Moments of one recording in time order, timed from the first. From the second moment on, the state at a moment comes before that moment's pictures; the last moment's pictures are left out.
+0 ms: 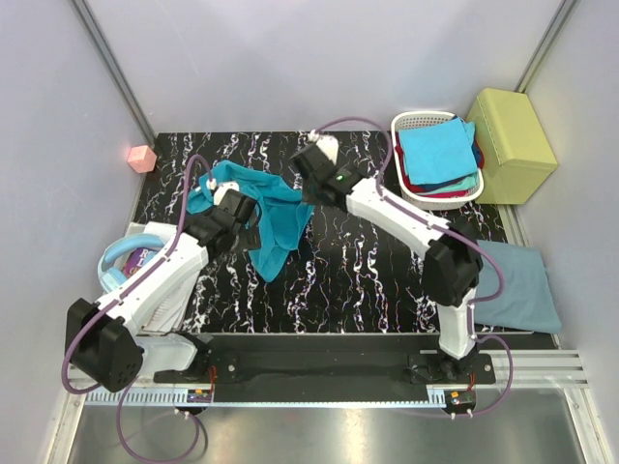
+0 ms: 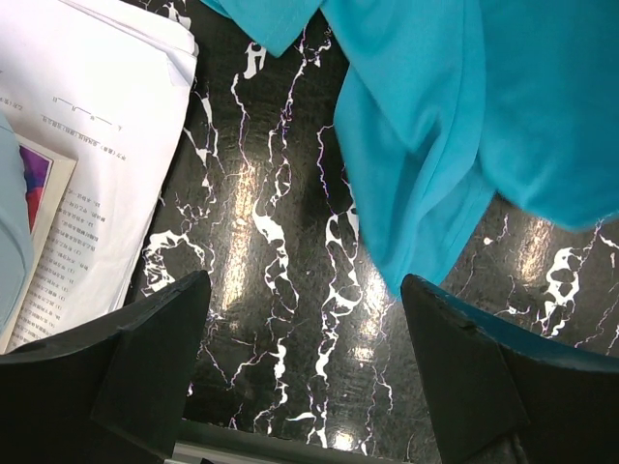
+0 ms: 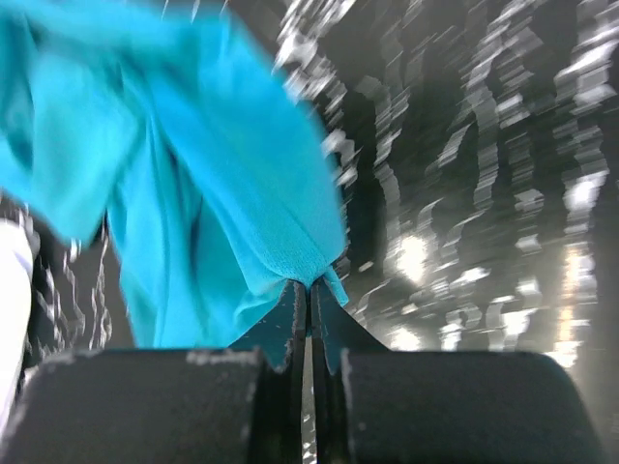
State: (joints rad) left arm -0.51 1.25 1.02 -0.81 -0.43 -0.57; right arm 0.79 1.99 1.81 -0.66 0.37 0.64
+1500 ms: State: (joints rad) left arm -0.45 1.79 1.35 -0.74 -0.41 -0.58; right arm 0.47 1.87 1.87 -0.83 0.54 0.51
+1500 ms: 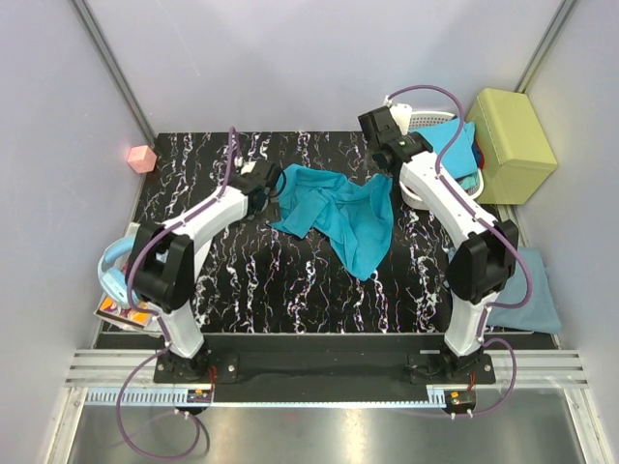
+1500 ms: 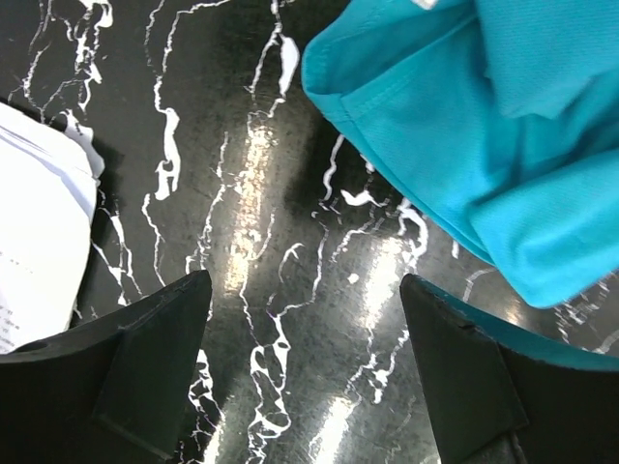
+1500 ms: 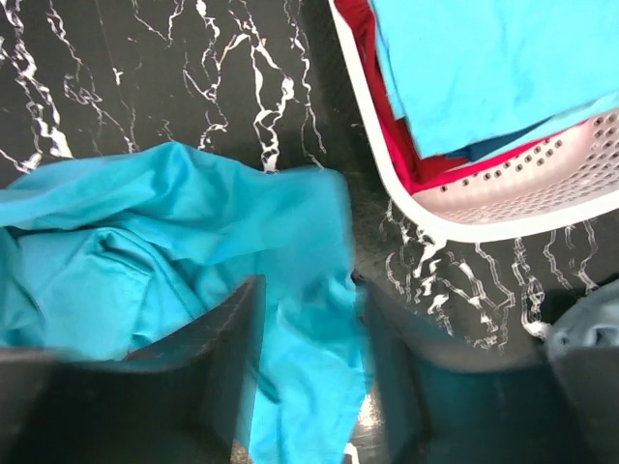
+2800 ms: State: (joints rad) left arm -0.60 1.38 1.03 -0.71 -0.39 -0.60; right arm 0.82 1.48 1.02 -0.79 0.34 0.87
